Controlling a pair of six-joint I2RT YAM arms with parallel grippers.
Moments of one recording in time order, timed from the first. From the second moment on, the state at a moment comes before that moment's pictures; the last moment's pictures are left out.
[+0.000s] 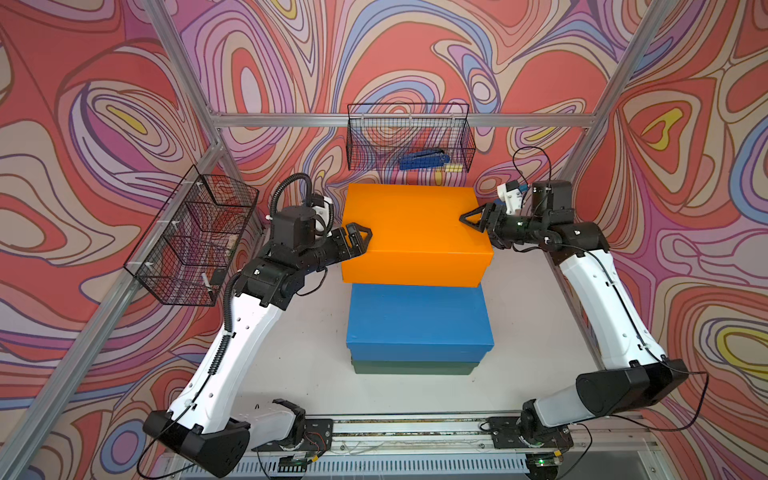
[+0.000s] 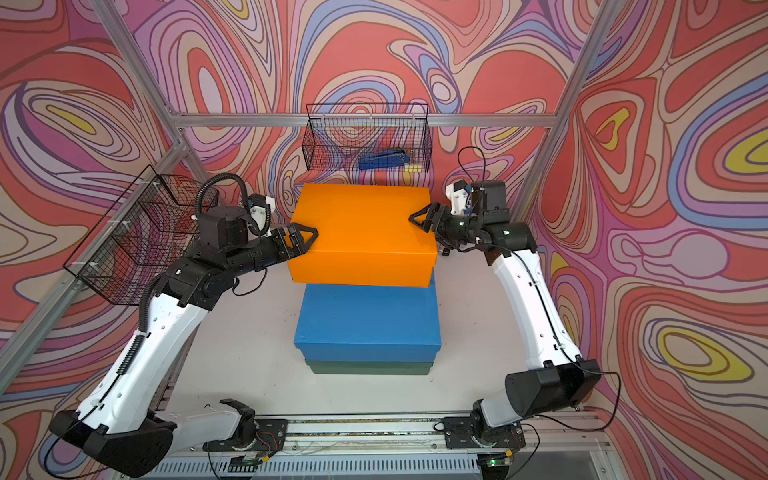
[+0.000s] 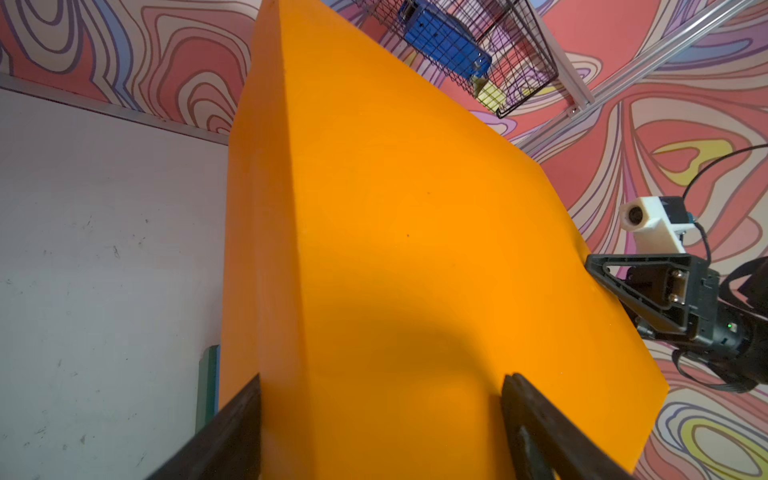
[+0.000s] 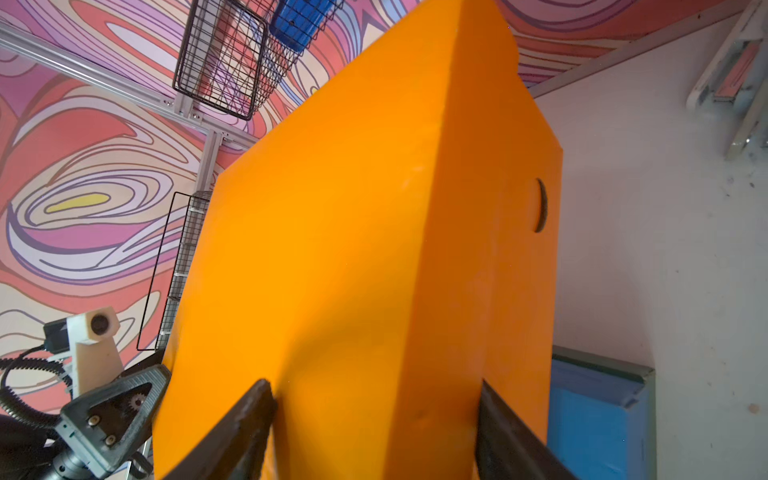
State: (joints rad) left arm -0.39 1.24 1.54 -0.73 0.24 -0.62; right arm 0.16 1.49 1.76 -0.85 -0.60 0.63
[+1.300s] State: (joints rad) left arm -0.53 1.12 1.52 -1.03 0.26 -0.57; right arm 0.20 1.33 1.68 -1.08 -0.54 0.56
